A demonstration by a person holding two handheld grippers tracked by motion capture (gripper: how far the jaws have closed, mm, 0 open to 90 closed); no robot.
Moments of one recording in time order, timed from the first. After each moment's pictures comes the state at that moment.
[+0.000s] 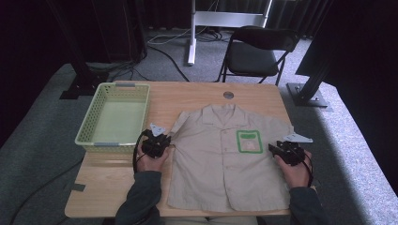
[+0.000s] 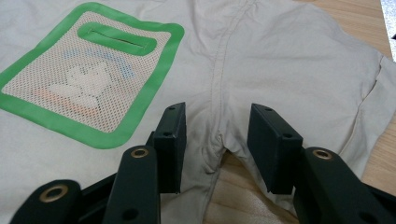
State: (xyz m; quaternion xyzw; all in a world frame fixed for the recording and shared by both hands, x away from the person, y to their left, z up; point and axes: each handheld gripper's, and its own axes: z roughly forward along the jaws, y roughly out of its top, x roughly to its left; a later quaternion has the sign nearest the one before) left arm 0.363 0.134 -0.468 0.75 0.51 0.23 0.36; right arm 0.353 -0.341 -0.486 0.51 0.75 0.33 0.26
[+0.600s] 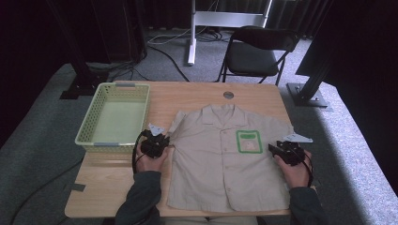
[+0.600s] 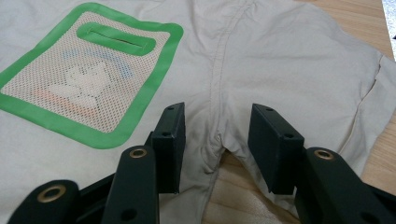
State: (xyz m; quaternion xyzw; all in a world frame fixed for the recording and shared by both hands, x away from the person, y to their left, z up) left arm 0.363 0.137 -0.470 0.75 0.52 0.23 0.35; right arm 0.353 -0.341 -0.487 0.51 0.75 0.33 0.26
